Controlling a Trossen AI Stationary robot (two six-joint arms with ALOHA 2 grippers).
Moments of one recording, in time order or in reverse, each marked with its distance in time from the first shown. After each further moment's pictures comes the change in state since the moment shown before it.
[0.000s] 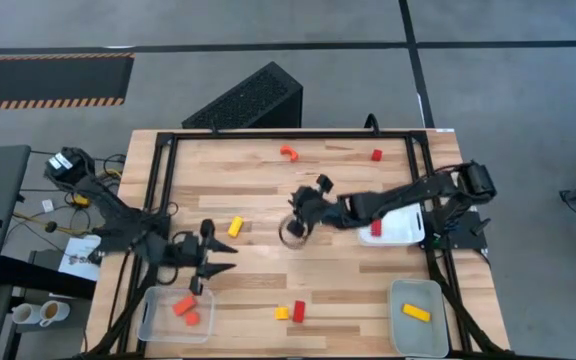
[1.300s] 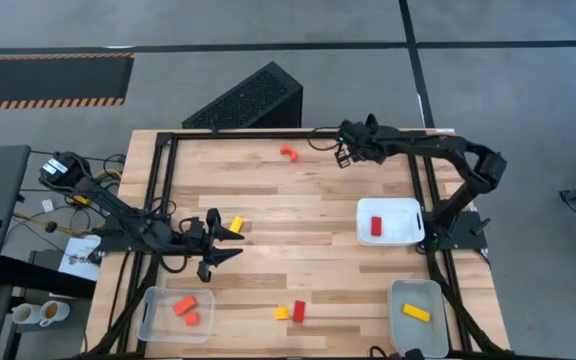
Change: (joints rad) left arm 0.139 0.000 0.000 0.048 0.070 -0.058; right arm -0.685 -0.092 -0.110 -0.543 -0.095 0.180
